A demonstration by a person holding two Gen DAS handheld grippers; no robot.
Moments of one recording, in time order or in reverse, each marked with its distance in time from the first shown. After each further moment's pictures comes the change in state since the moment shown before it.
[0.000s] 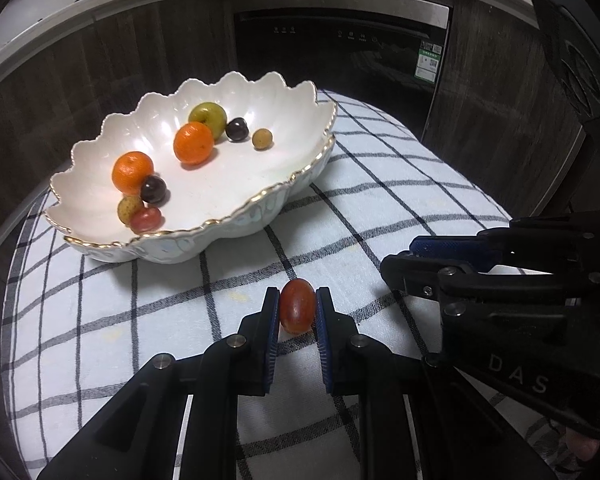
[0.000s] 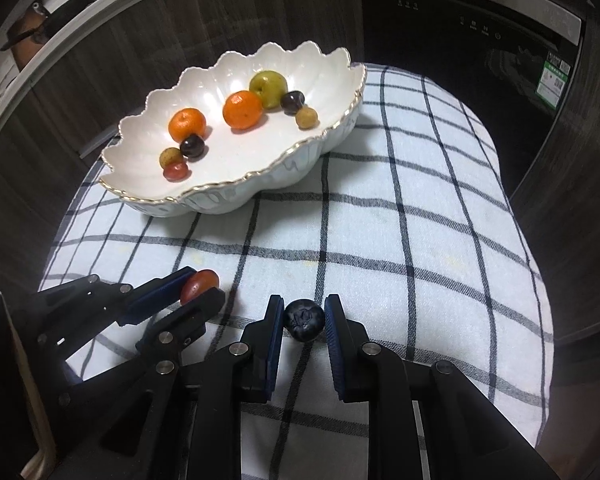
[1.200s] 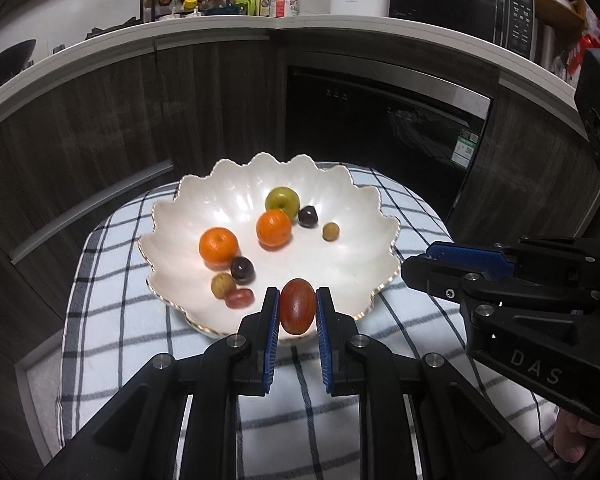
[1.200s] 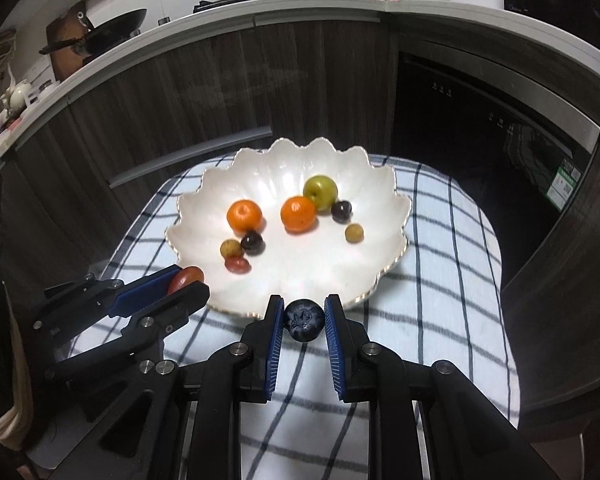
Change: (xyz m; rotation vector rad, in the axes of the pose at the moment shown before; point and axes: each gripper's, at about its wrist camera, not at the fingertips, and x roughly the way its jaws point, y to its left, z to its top) left arm -0.064 0.066 0.056 -0.116 -0.135 0.050; right arm -0.057 0.050 0.068 -0.104 -0.168 0.018
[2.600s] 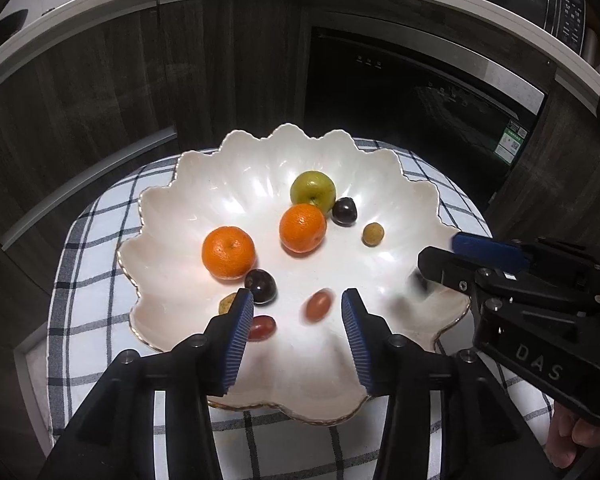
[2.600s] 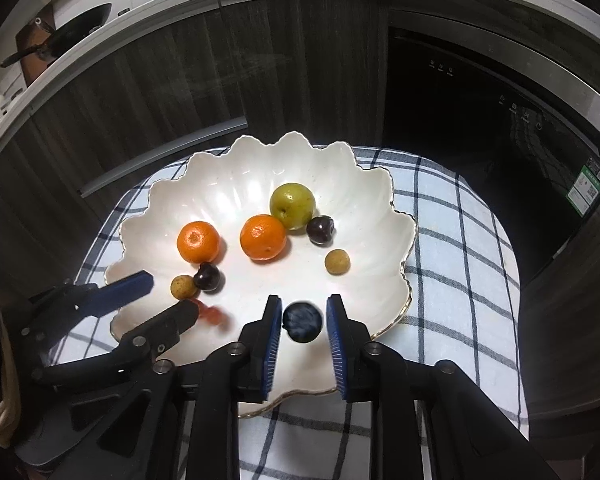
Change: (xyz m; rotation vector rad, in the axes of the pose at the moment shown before) left arm 0.073 0.027 0.029 -0.056 0.133 0.030; right arm 0.074 -0.026 0.040 0.047 0.060 -0.029
